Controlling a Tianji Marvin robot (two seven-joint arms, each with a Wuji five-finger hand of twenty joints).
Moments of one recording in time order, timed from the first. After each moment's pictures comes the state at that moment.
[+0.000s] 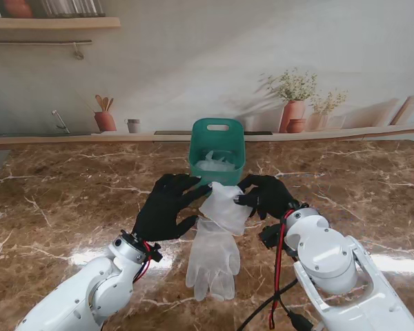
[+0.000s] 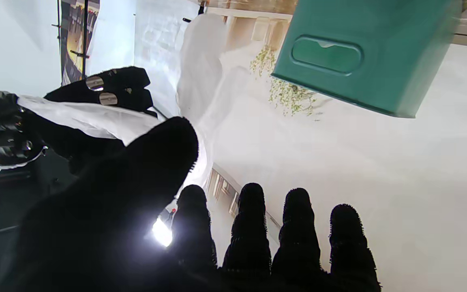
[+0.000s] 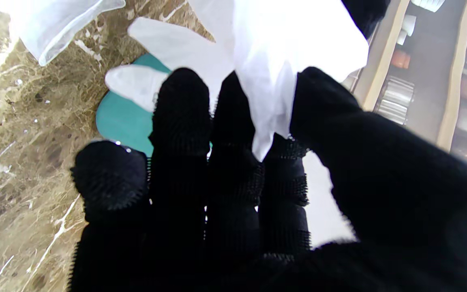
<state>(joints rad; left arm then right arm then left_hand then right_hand) 1.53 -1.13 -1.00 -1.52 0.95 -0.35 0.58 -1.69 -1.15 1.31 -2.01 -0.12 0.43 0.03 0.69 -0.44 0.81 -0.10 0.33 -0.18 0.10 0.11 0.34 0.00 0.26 0.23 0.22 0.06 0.21 0.47 -0.06 0.09 0.40 0.71 0.56 -0.84 1.13 -0.23 0.91 -0.21 0.90 0.73 1.37 -0.08 0.58 0.68 1.27 0.00 0.82 0.66 0.93 0.10 1.52 0.63</state>
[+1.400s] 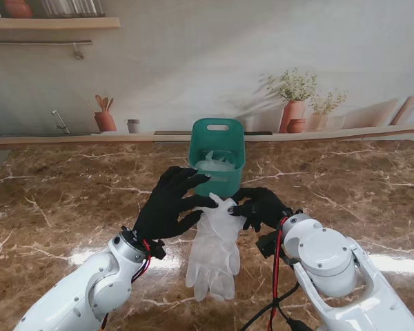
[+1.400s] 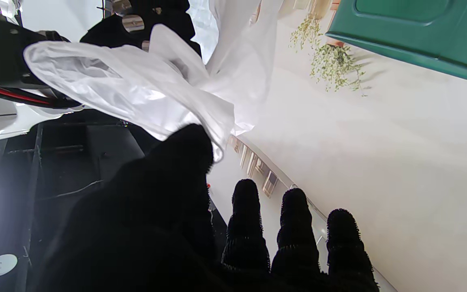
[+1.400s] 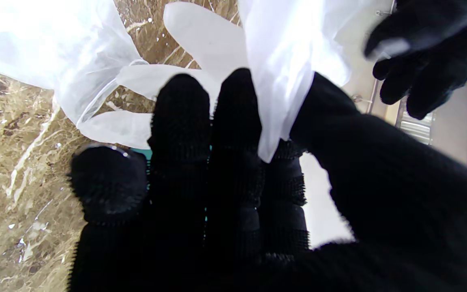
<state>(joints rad) 1.53 -1.13 -1.02 -1.56 0.99 -0.48 0.63 -1.69 -1.14 1.30 -1.99 -0.03 0.48 0.11 0.87 -0.35 0.60 -0.13 0.64 -0.25 0.60 0.32 0.34 -0.06 0.33 0.29 0.18 0.03 0.26 0.54 -0.07 0.05 0.30 0.84 0.56 -0.82 1.13 -0.23 0.91 -0.18 0.91 0.69 1.39 -0.08 0.64 0.66 1.27 0.00 0.90 0.67 0.95 0.10 1.55 0.61</state>
